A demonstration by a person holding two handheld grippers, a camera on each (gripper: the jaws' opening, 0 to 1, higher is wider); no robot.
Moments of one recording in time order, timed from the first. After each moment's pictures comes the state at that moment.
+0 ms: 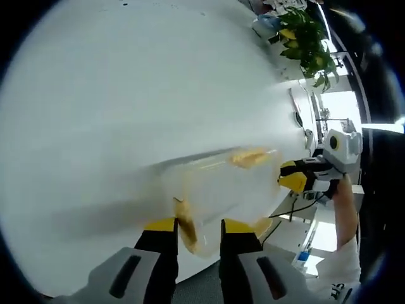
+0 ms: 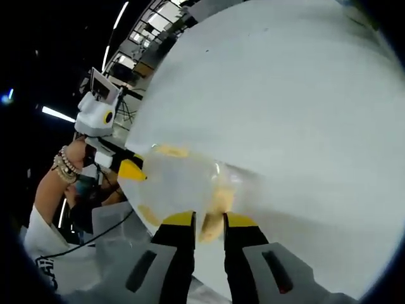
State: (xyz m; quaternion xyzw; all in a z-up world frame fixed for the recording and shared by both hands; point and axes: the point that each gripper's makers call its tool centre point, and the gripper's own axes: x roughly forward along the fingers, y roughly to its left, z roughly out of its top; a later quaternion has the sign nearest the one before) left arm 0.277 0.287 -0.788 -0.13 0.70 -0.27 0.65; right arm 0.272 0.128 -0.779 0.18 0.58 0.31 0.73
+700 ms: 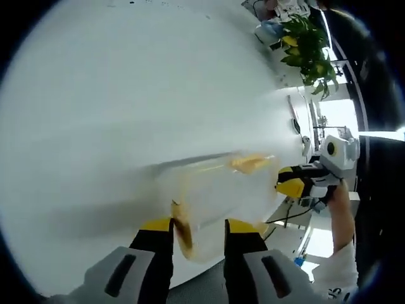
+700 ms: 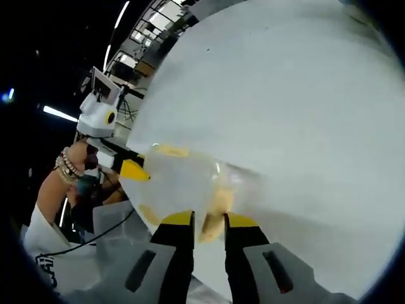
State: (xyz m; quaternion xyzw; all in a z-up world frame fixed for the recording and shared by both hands) left arm 0.271 0.259 -0.793 -0.15 0.68 -0.28 0.66; right arm 0.271 0.127 -0.780 0.19 0.58 0.31 0.73
